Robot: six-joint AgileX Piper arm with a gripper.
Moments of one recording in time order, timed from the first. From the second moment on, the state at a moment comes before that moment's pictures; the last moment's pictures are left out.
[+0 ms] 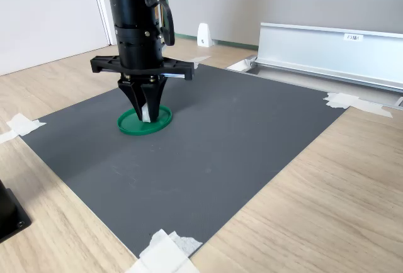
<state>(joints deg) 1.7 89.4 -45.7 7.6 43.7 -36.6</state>
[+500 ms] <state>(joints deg) 1.7 89.4 -45.6 8.5 44.4 -37.0</state>
